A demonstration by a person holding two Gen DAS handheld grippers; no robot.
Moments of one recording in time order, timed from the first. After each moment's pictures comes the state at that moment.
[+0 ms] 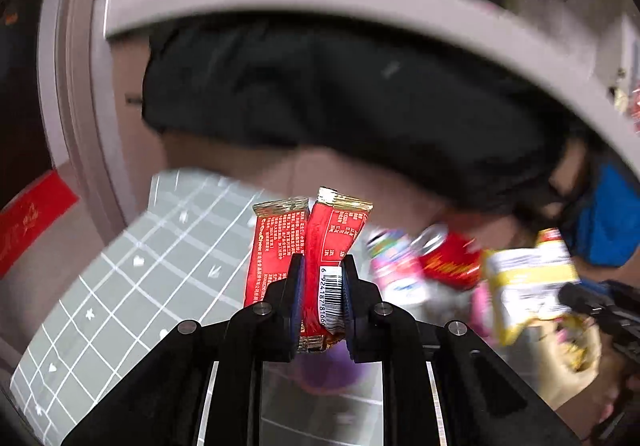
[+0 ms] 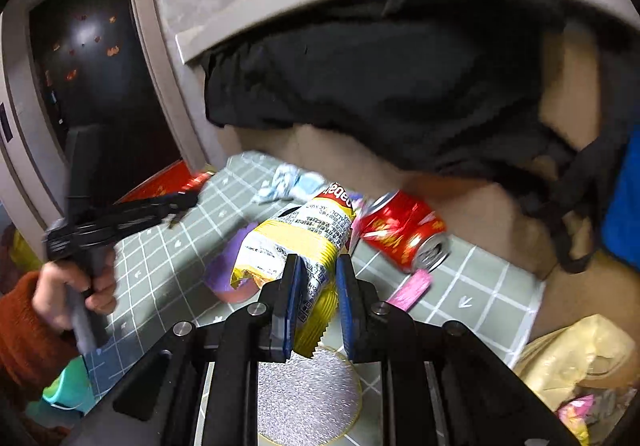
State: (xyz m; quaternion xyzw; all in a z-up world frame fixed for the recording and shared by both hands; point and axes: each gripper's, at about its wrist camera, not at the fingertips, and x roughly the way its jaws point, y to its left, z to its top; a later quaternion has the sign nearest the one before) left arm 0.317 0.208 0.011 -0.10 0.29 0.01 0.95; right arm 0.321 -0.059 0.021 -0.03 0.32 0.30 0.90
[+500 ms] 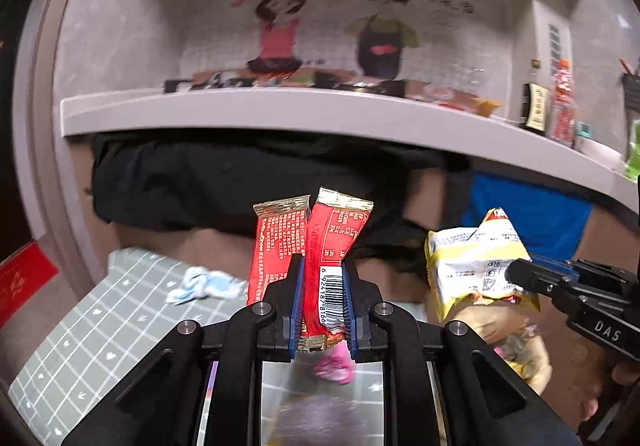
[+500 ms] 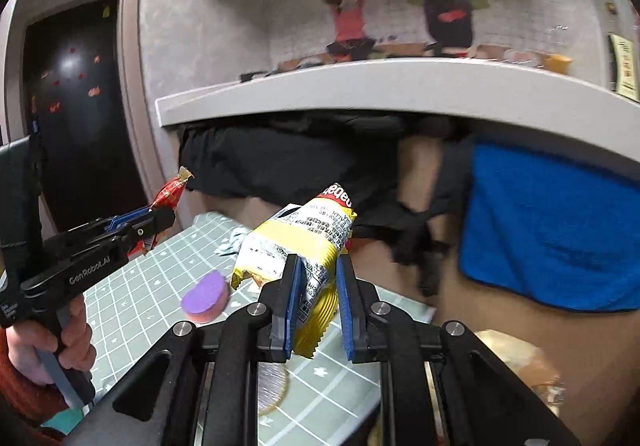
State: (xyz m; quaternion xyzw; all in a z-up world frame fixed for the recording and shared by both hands) left arm 0.256 0.048 0.092 -0.04 0.18 -0.05 0.98; right arm 0.264 -0.179 0.090 -0.01 0.23 0.23 0.94
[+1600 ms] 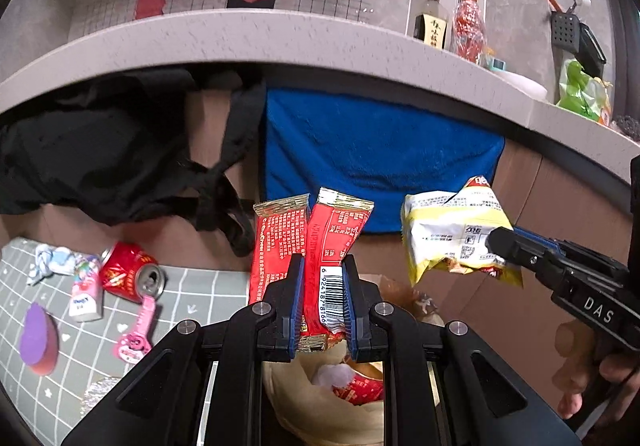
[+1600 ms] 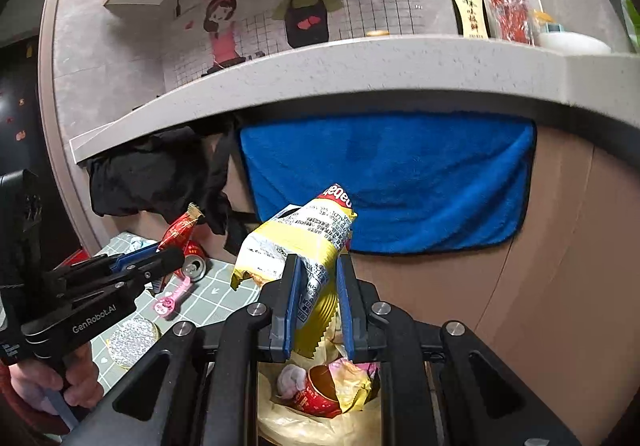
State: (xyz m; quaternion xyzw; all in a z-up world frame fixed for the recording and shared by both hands) left arm 0.284 -0.143 0.042 -0.03 0.25 -0.21 0.94; right arm 0.236 -0.349 0.059 0.04 0.23 0.08 0.97
